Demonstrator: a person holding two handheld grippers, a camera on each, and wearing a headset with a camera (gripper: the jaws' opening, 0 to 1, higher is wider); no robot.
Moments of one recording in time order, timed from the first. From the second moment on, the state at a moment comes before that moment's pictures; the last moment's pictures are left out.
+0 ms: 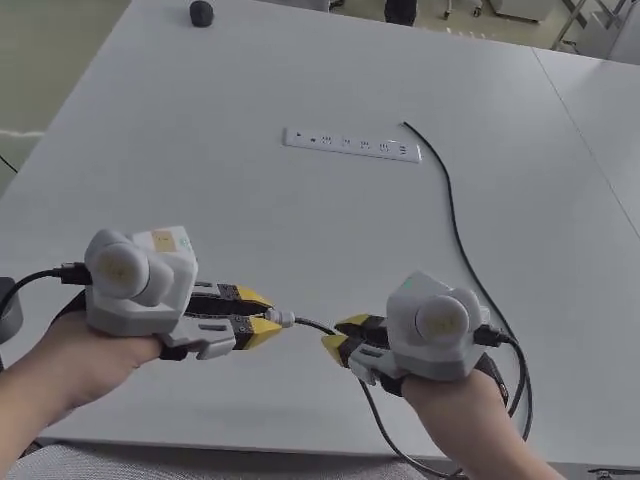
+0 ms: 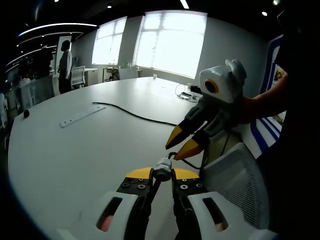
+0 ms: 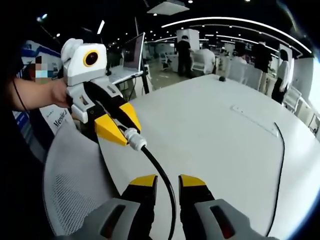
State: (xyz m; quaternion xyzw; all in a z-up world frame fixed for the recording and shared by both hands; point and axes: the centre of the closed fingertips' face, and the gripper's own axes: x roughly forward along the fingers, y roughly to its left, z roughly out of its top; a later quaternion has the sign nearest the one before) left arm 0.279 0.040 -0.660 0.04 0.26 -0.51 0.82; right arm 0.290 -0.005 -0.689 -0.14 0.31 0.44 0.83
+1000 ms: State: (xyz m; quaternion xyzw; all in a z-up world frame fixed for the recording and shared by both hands) left arm 0.282 0.037 -0.660 0.04 0.26 -0.52 0.81; right arm 0.288 0.024 -0.685 -0.29 0.26 0.49 0.78
